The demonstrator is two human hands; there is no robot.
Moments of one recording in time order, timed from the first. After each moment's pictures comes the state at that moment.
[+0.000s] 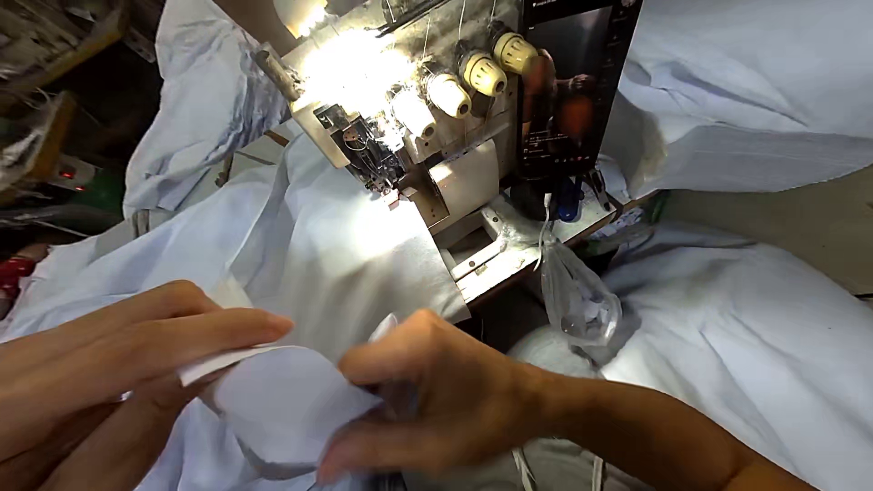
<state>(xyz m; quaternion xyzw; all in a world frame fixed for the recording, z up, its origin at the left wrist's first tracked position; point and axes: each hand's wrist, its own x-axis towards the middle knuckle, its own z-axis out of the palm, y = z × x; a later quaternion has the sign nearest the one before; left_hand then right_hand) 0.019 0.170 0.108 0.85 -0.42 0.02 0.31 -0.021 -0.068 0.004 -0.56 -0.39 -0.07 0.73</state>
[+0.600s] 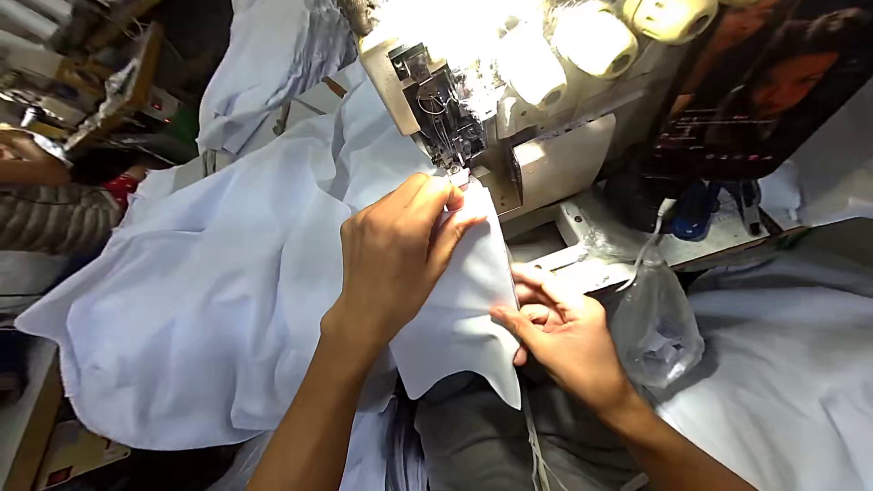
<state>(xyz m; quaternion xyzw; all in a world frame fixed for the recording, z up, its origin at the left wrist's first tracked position) 0.074 0.064 0.014 0.92 -0.31 0.20 0.14 -0.022 -0.100 -0.093 -0.64 0.02 -0.06 0.77</state>
